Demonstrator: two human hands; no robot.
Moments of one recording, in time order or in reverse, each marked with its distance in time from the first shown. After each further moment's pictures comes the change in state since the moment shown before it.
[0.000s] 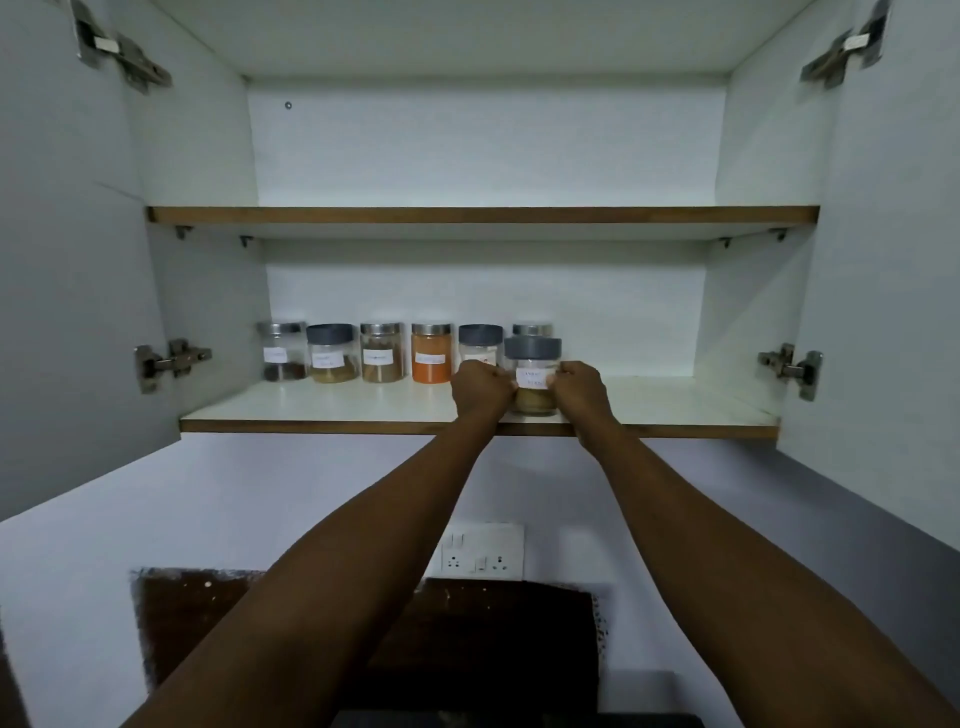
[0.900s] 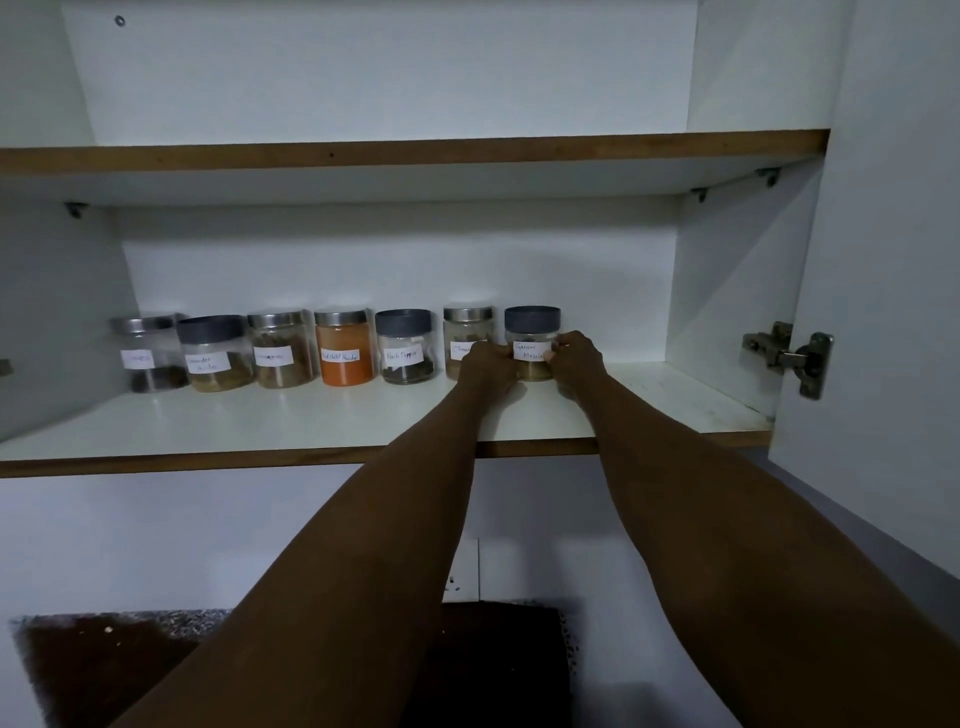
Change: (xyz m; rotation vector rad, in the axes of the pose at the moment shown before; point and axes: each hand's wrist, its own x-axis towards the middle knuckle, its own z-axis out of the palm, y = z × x) left_hand 0.106 -0.013 0.157 0.218 -0.339 0.058; right_hand 0.174 0.093 -0.032 -0.169 0.028 -0.007
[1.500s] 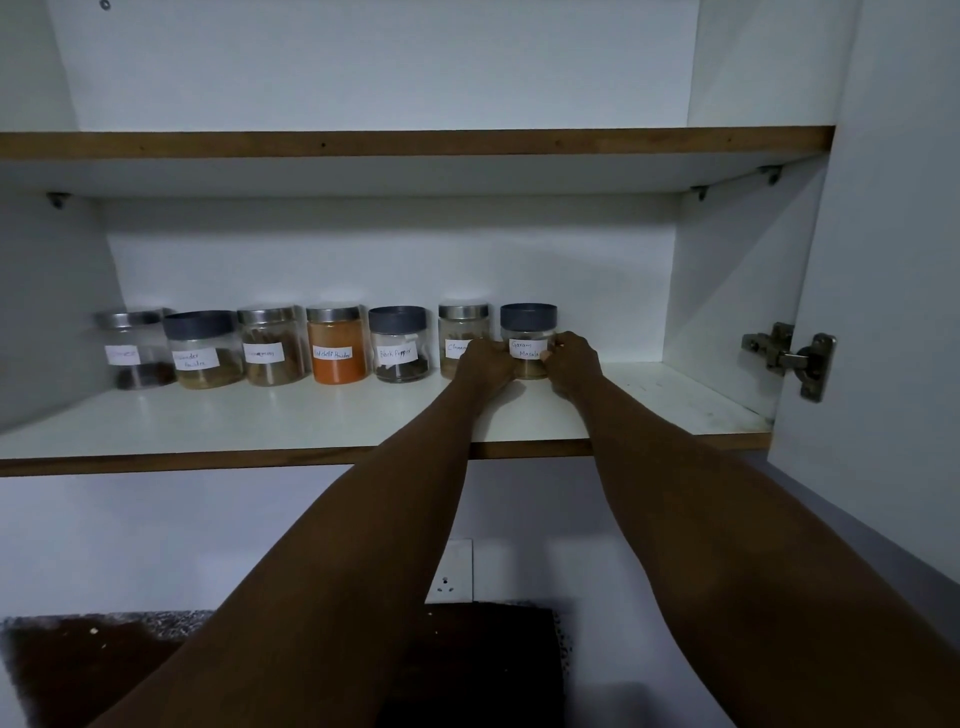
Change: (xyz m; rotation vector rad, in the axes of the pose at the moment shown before) left_hand 0.008 -0.004 0.005 -0.175 0.015 -0.003; right_hand 0.003 0.004 0.002 -0.058 0.010 -0.090
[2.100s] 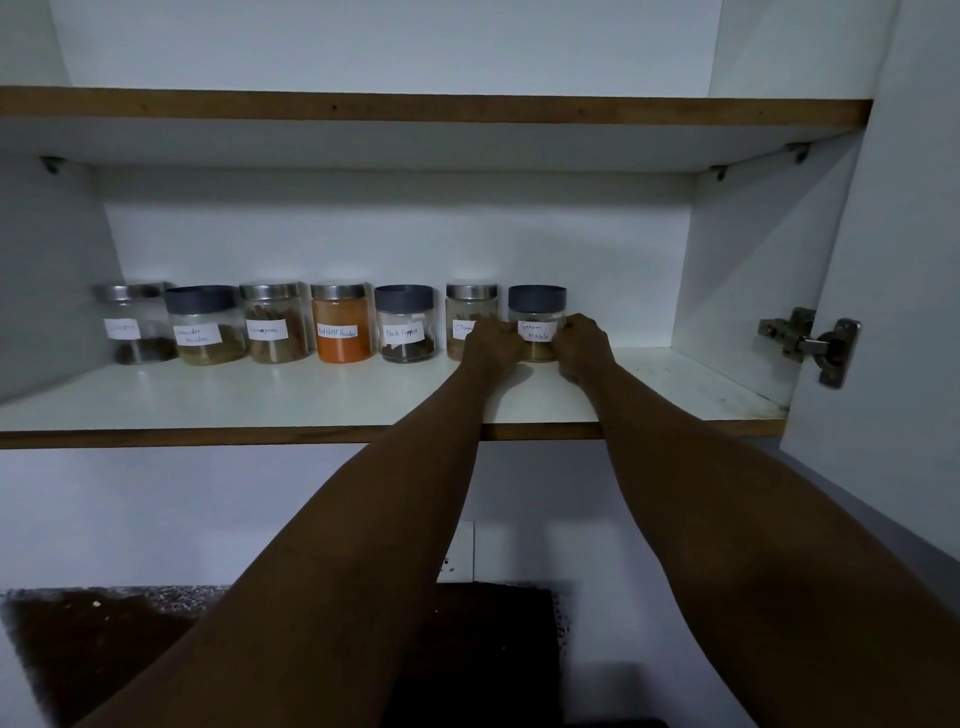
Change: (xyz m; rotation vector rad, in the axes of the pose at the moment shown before) left_hand -0.001 0.000 -0.001 -0.050 0.056 0.000; right_hand -0.002 -0.007 -0.001 -0.016 -0.016 0.070
